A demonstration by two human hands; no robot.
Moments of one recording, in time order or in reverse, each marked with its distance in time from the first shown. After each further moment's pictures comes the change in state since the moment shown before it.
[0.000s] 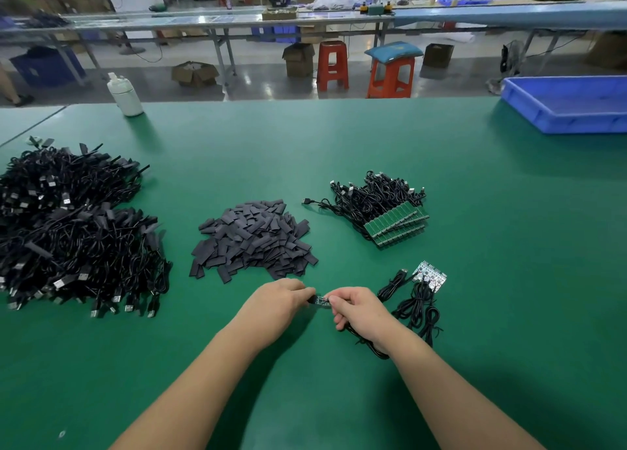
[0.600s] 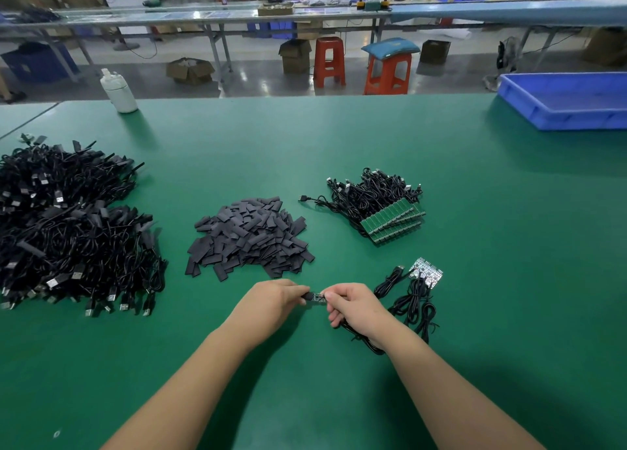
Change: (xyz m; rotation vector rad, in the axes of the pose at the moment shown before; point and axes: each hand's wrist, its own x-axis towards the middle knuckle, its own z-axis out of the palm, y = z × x) left_hand -0.002 -0.003 0.001 -0.138 0.035 -0.062; right_hand 0.003 0.000 0.001 0.039 0.000 -0.006
